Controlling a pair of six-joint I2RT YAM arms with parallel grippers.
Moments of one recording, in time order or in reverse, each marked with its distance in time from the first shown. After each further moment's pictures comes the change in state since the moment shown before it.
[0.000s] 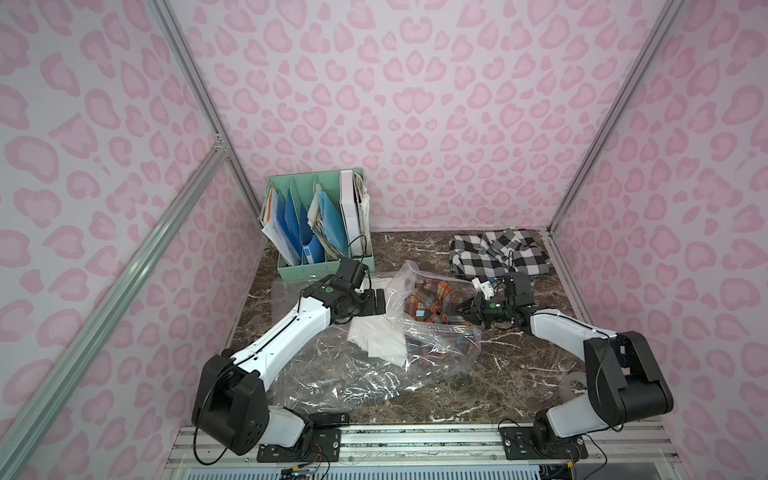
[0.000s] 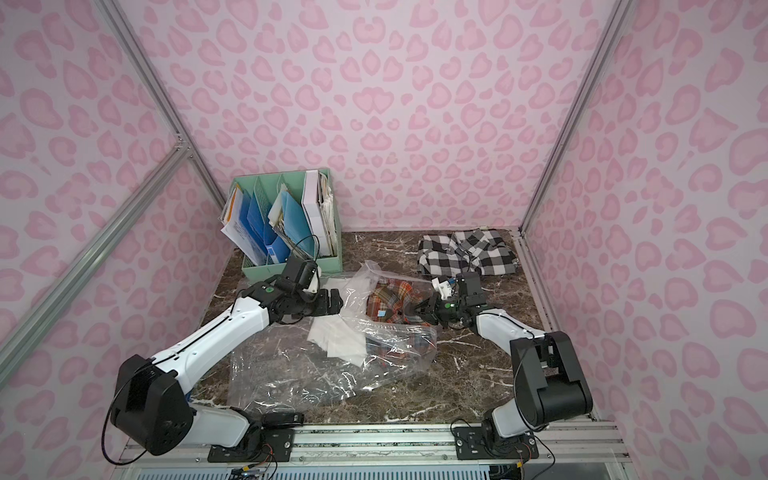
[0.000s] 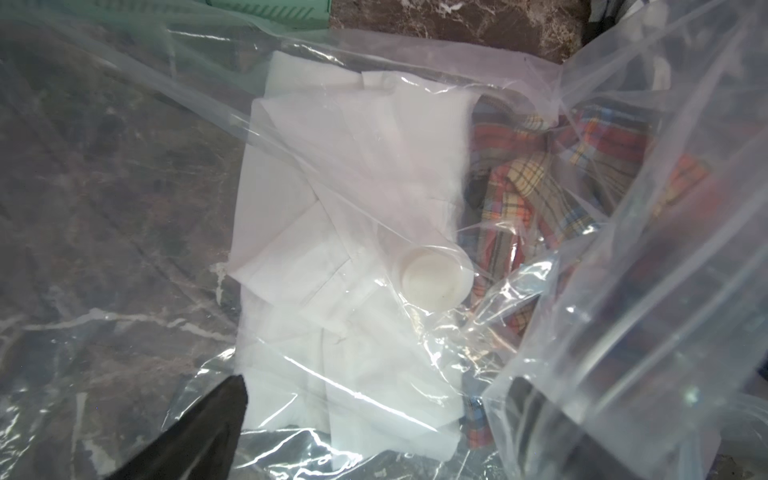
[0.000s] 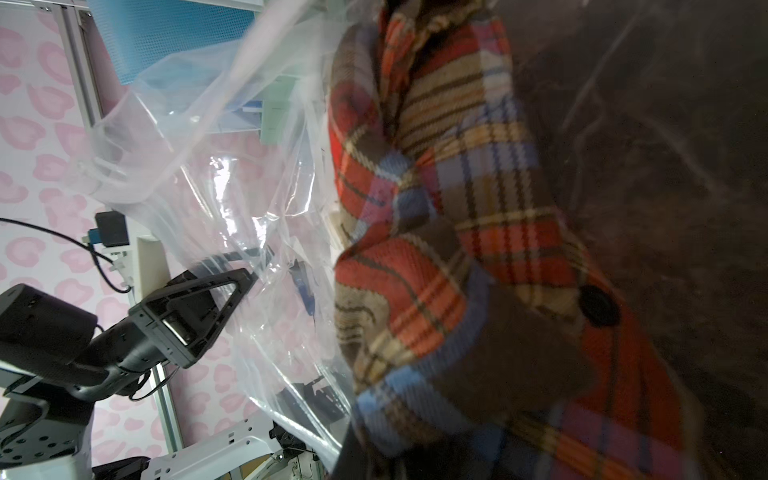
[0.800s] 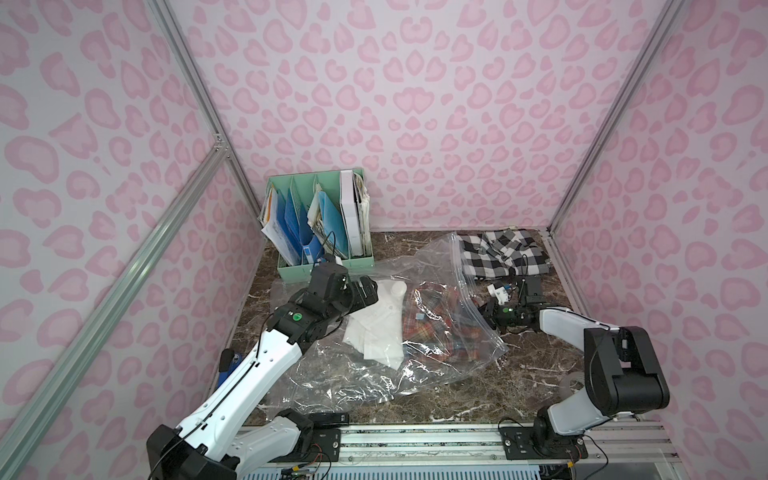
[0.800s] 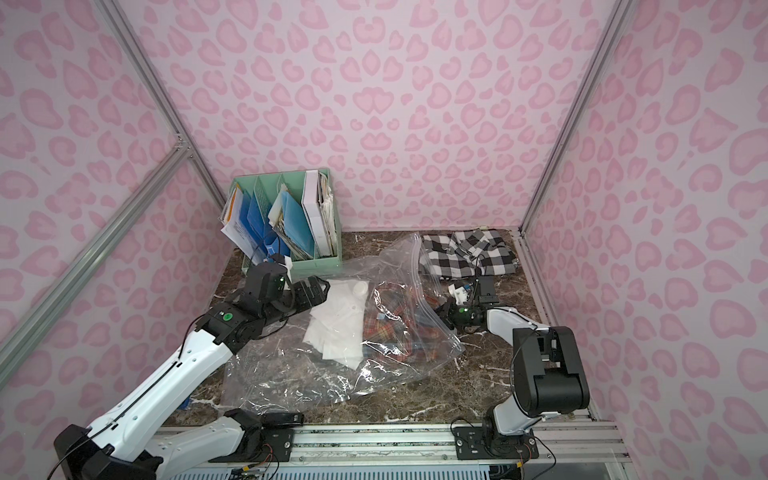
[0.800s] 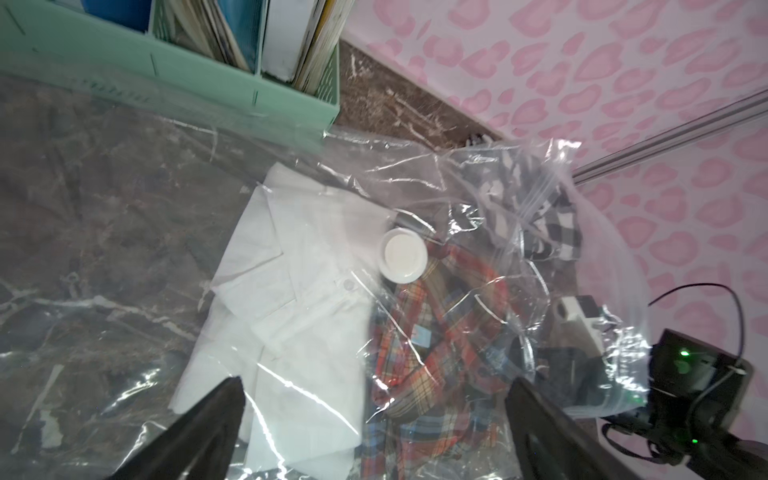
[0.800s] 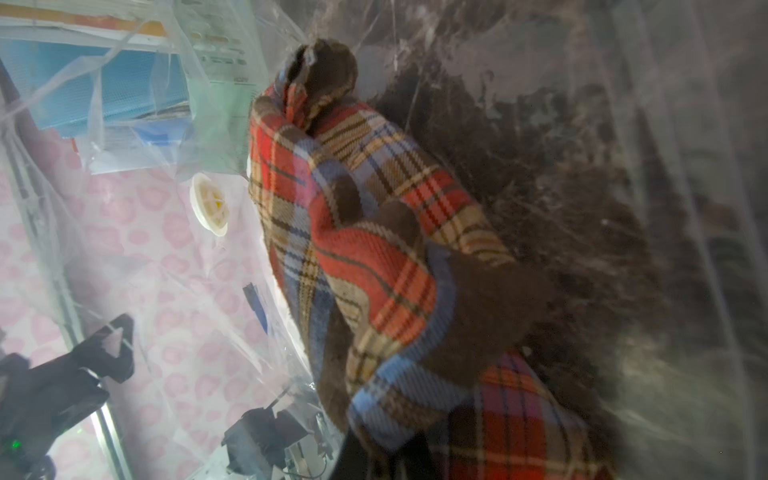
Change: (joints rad) left arm -0.032 -0.272 -0.089 0.069 -0.065 -0.238; right arm -0.160 0.042 -0.003 -0.190 0.037 -0.213
